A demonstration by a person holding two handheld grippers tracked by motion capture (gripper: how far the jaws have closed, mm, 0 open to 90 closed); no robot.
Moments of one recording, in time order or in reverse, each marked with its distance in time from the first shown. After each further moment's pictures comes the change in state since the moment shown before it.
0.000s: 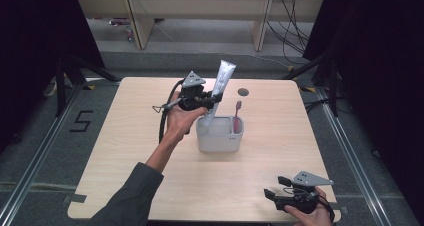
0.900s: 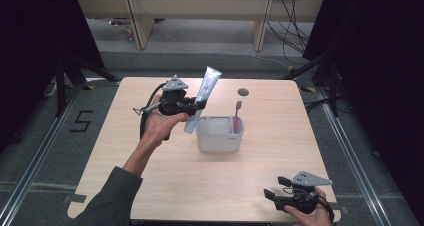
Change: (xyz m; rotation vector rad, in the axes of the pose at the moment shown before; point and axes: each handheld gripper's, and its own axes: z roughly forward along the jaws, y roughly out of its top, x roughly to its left) left arm 0.015 -0.005 -0.049 0.091 -0.005 0.023; right arm 0.002 0.000 0.000 0.015 -0.002 0.020
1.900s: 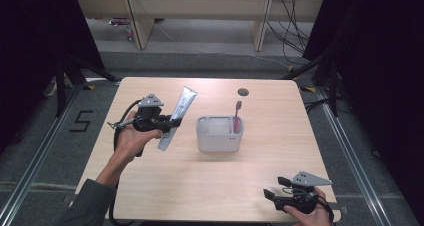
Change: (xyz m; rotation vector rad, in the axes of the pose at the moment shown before) left arm 0.027 -0.051 -0.046 0.133 0.021 -0.013; right arm -0.001 0.000 0.000 0.004 -0.017 -0.021
